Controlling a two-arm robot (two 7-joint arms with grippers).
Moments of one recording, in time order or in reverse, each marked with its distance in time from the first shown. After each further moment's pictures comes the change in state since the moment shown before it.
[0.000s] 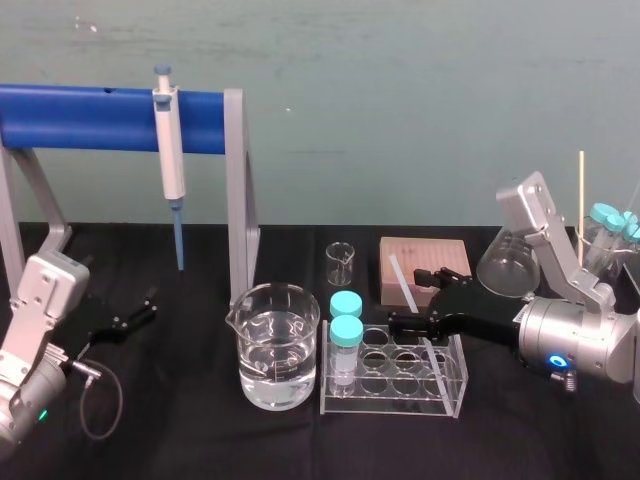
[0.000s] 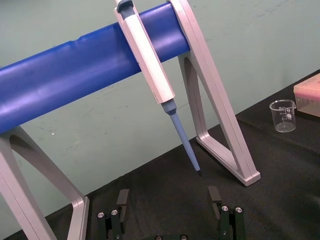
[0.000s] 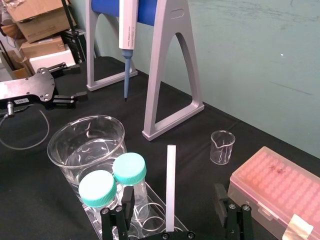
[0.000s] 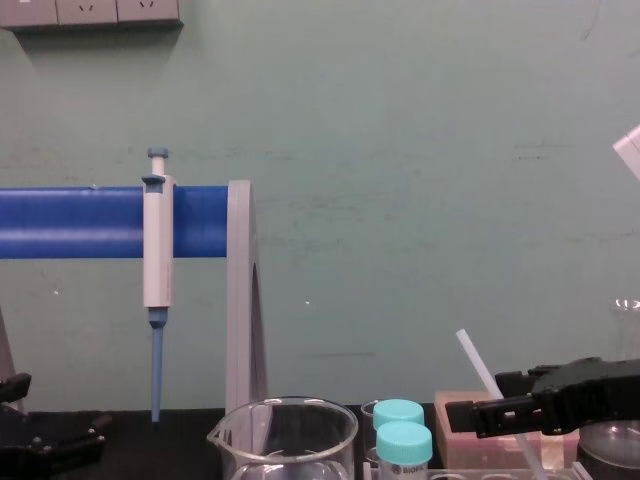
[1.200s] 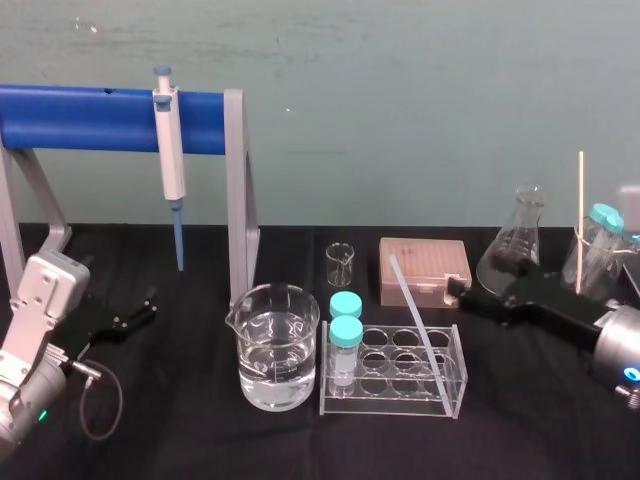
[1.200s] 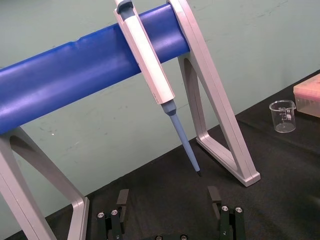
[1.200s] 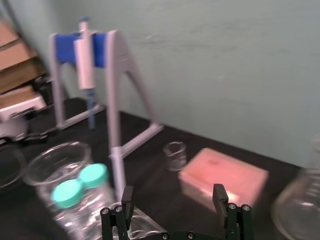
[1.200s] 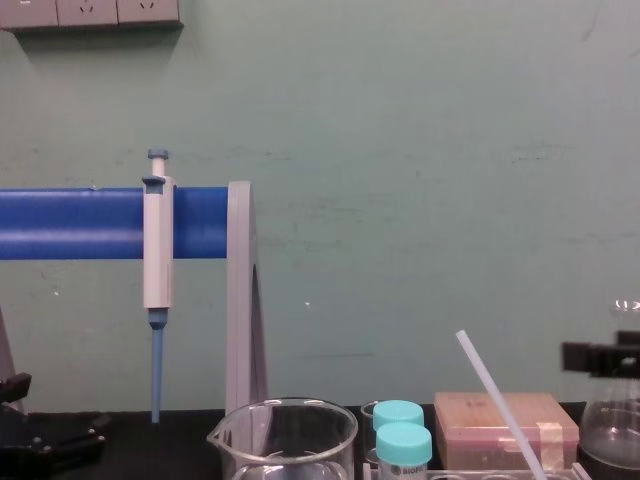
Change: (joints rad) left arm 0.000 0.000 0.000 0.000 0.000 0.000 0.000; right arm -0.206 0.063 0.218 -0.112 0.117 -0.084 -0.073
